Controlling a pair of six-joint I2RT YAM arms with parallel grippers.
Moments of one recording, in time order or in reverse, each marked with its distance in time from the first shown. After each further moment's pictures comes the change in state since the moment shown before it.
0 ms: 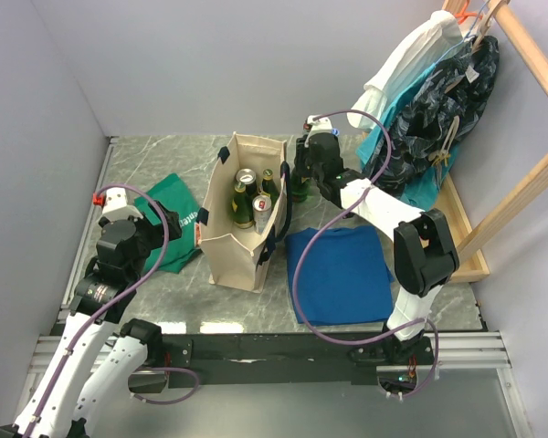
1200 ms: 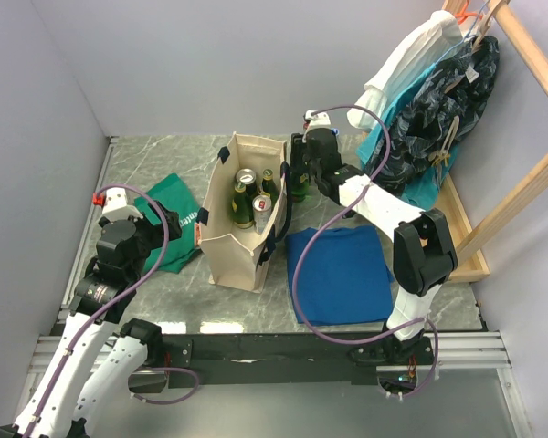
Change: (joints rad) left arm 0.000 -0.001 0.000 0.000 0.000 0.000; right arm 0.013 0.012 0.059 -0.046 0.012 0.013
